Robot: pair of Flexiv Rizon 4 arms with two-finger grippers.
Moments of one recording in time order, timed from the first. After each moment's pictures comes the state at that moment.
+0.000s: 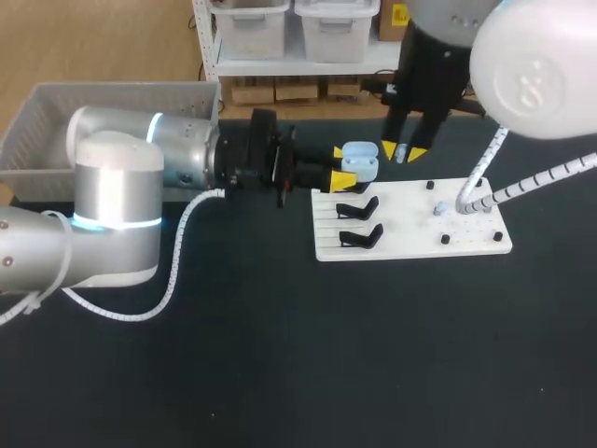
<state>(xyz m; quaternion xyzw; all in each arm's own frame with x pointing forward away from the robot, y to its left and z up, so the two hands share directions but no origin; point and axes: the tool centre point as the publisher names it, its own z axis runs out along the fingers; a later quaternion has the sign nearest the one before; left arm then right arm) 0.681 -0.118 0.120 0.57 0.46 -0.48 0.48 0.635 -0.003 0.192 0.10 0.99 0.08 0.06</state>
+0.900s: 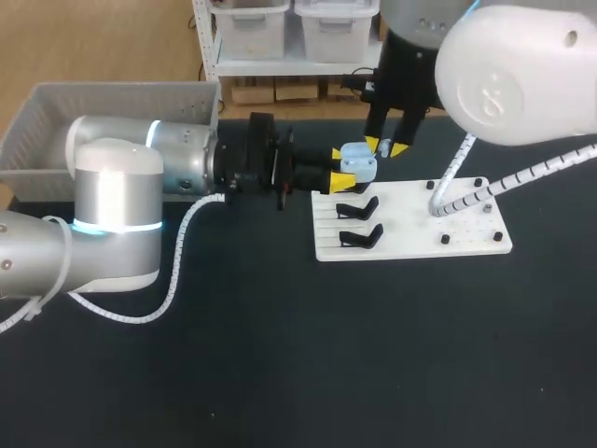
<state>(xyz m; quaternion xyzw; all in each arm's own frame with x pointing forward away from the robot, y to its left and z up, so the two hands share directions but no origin) 0.681 -0.117 0.118 0.56 0.46 -0.49 0.49 0.651 0.014 0.187 0.12 0.99 0.07 0.07</state>
